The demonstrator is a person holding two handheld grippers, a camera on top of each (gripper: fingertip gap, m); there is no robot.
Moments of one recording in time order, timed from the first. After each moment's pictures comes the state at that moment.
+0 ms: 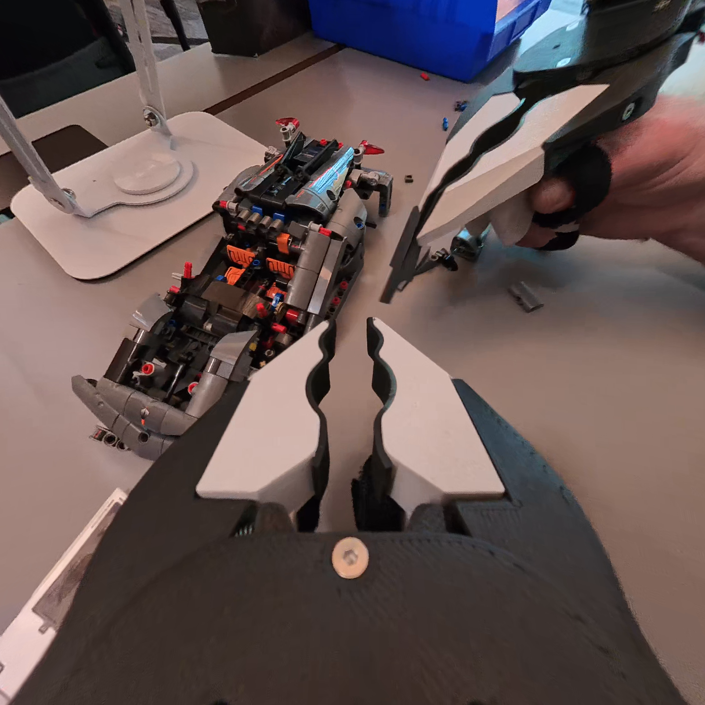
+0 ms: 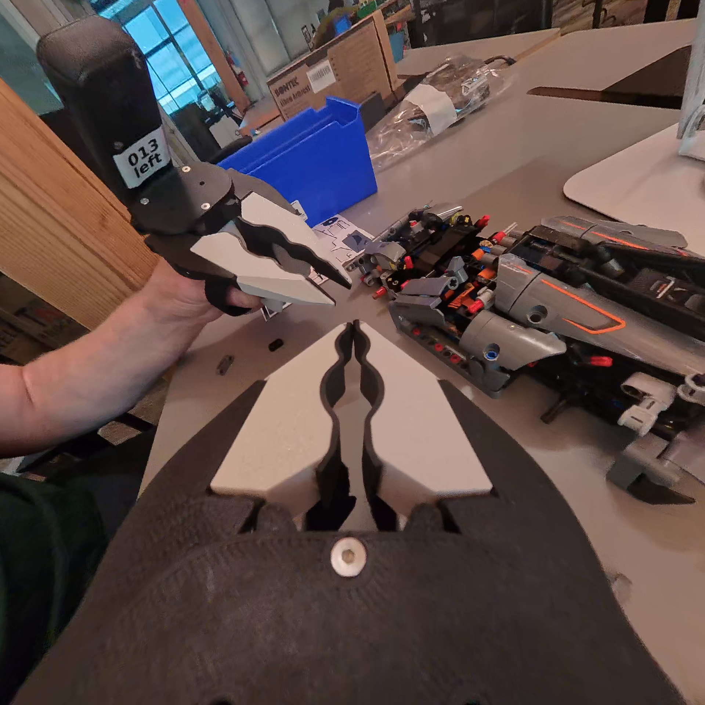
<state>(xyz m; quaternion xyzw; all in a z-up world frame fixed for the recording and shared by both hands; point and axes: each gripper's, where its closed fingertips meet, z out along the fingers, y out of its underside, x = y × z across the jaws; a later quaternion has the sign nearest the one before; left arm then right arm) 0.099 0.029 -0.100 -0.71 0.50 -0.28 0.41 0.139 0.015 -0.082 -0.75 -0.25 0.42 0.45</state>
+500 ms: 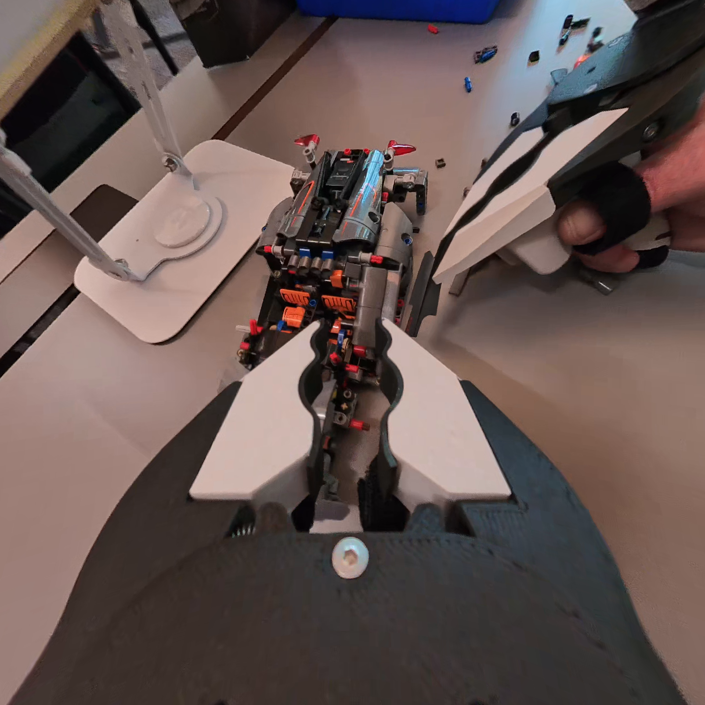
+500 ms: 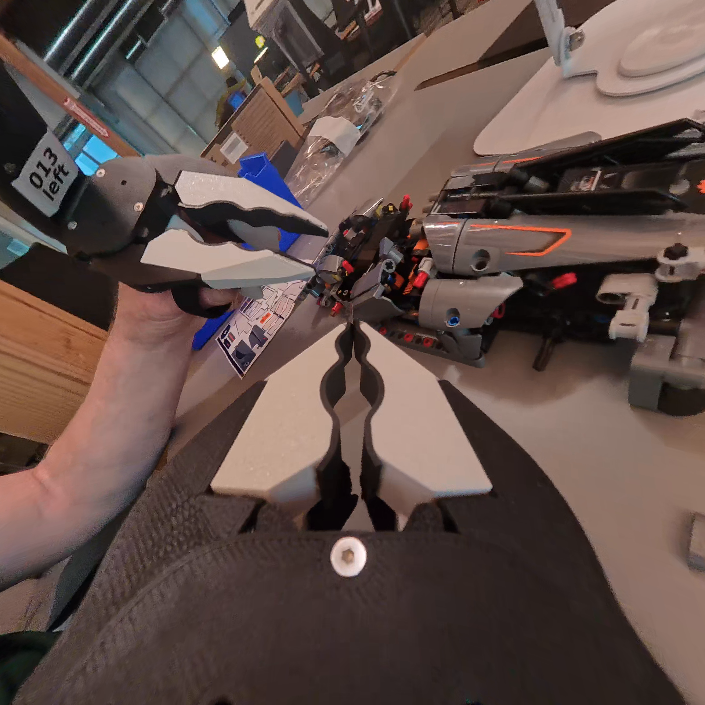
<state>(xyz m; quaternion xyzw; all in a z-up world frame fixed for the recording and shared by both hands) 0.110 0.073 -0.087 -0.67 0.59 -0.22 0.40 0.143 0.040 -0.103 -0.79 -0.07 0.42 0.44</state>
